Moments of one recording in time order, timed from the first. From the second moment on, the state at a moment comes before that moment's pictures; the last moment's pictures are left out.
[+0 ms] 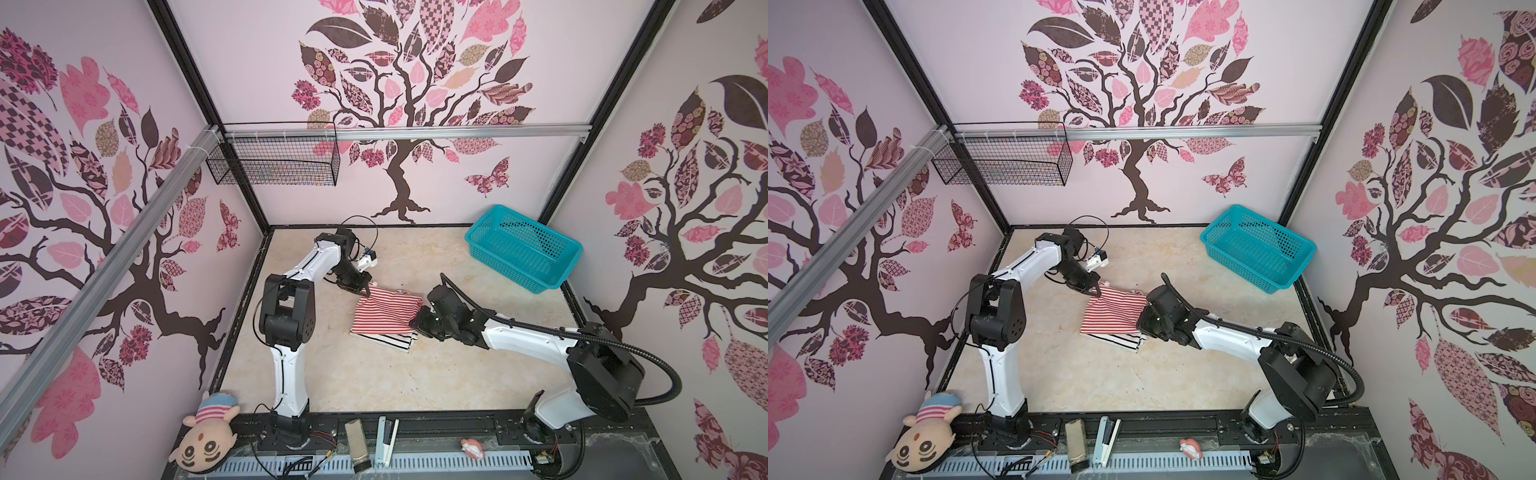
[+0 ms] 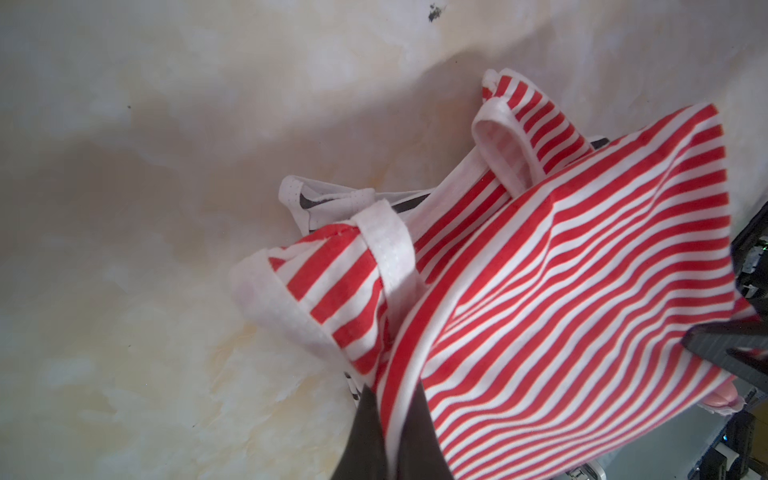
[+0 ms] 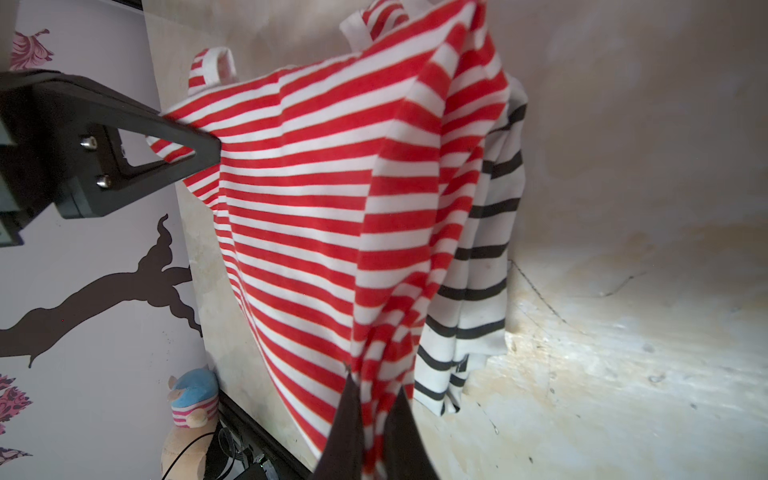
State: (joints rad) left arm -0.22 2.07 1.70 -1.14 0.43 0.33; right arm 0.80 1.51 0.83 -0.10 -0.14 1.13
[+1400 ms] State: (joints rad) left arm -0.28 1.78 1.53 -1.02 0.26 0.33; right arm 0.81 1.57 1.01 -0.27 -0.06 0.98
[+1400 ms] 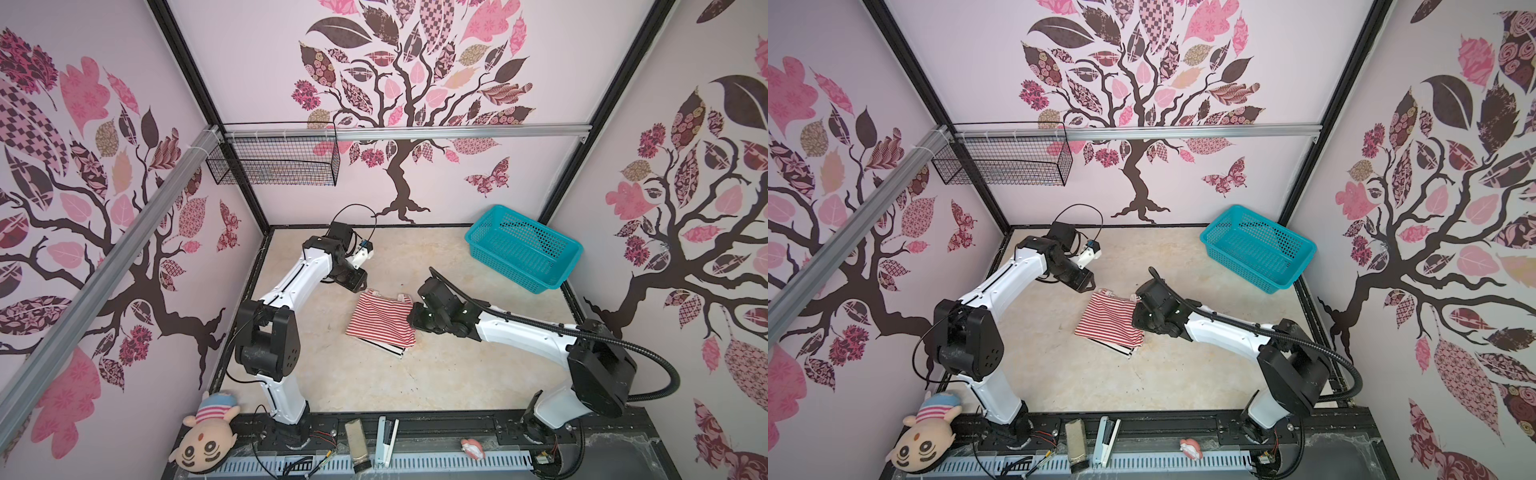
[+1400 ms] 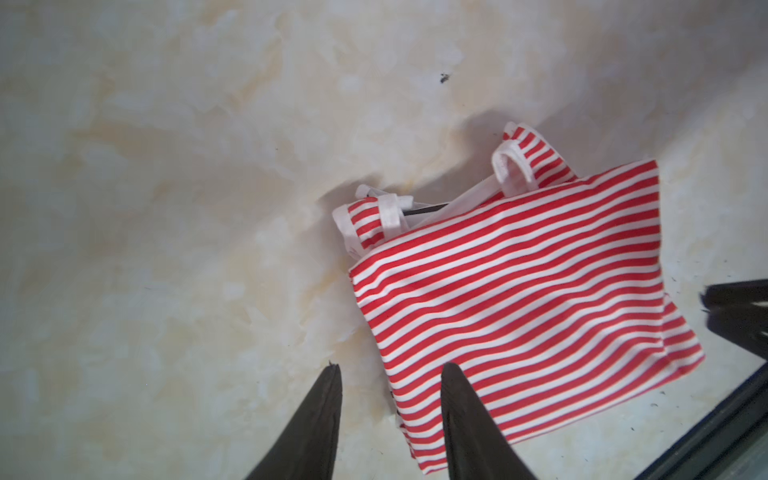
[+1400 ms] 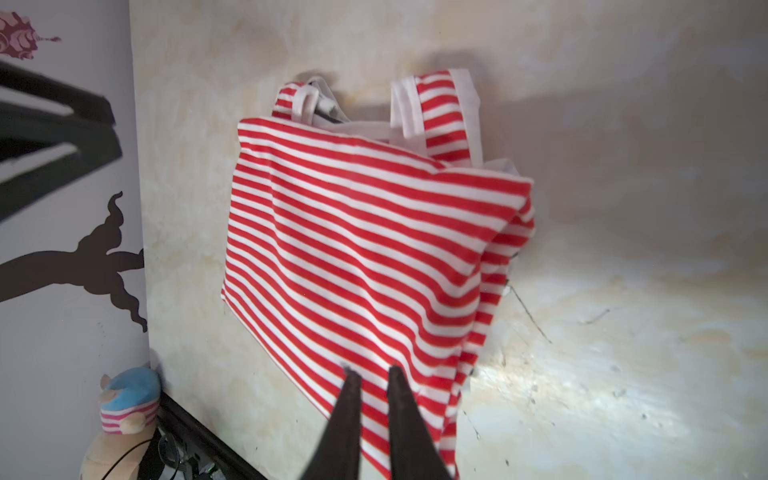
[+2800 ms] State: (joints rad) left arm -0.33 1.85 1.36 -1.01 0.30 0.36; right arm 0.91 1.56 0.83 -0.12 -0.15 1.03
